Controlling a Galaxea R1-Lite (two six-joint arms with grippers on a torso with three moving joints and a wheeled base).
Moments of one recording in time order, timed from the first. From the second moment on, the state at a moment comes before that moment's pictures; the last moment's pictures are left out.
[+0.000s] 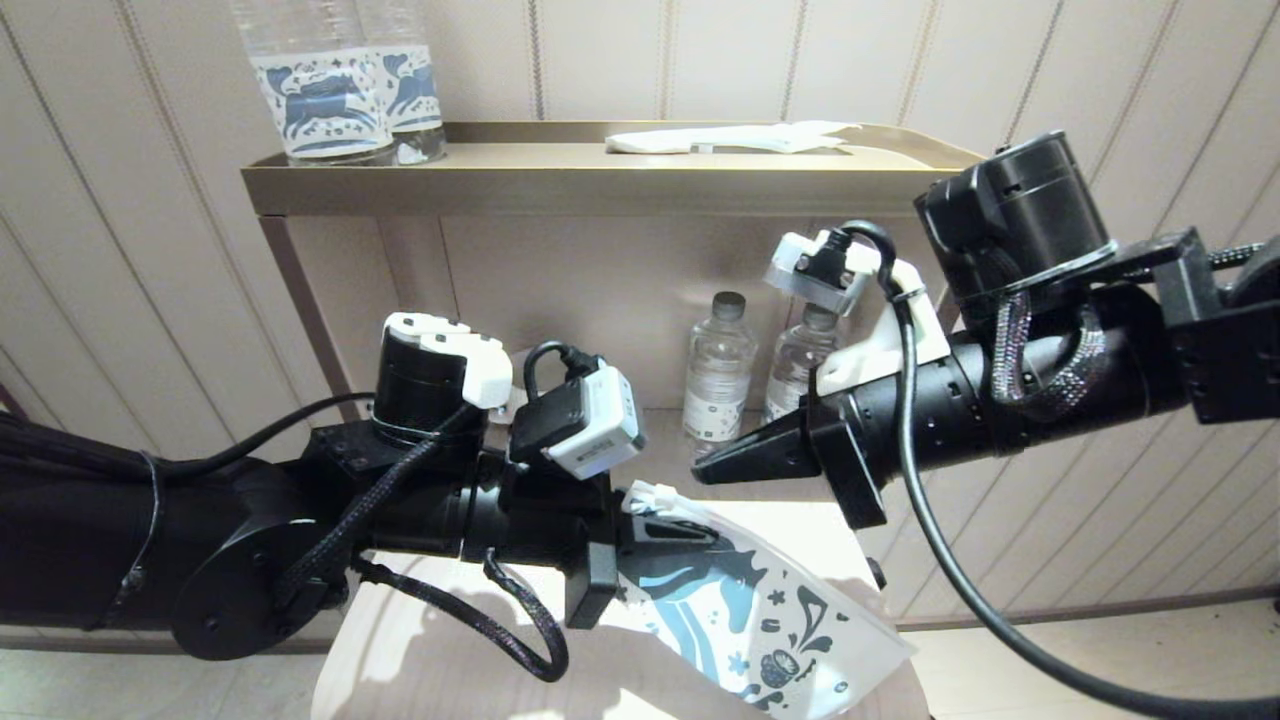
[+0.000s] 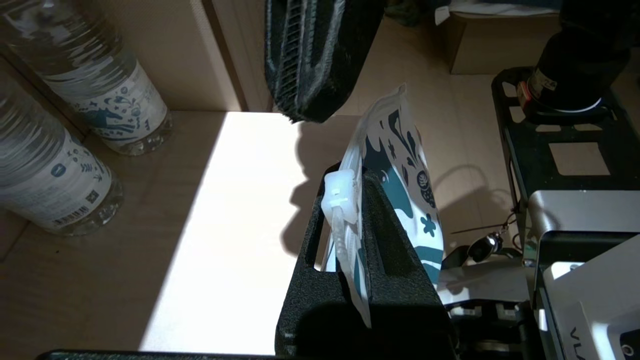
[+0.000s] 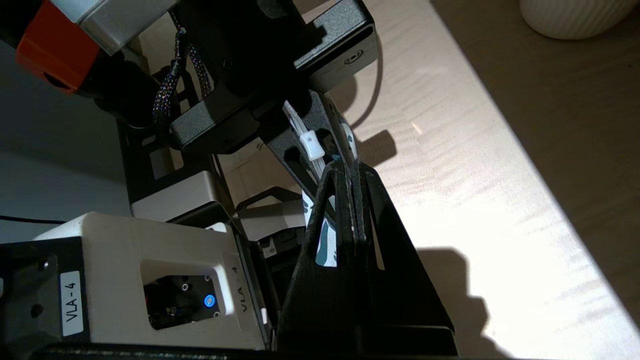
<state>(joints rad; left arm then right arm) -0.72 1.78 -0.90 -0.54 -0.73 0.40 0.59 1.64 -1.37 0.30 0.61 -0.14</state>
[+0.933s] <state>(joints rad) -0.72 1.77 -0.89 -0.54 -0.73 0.41 0.63 1.65 -1.37 0.25 0.54 -0.10</state>
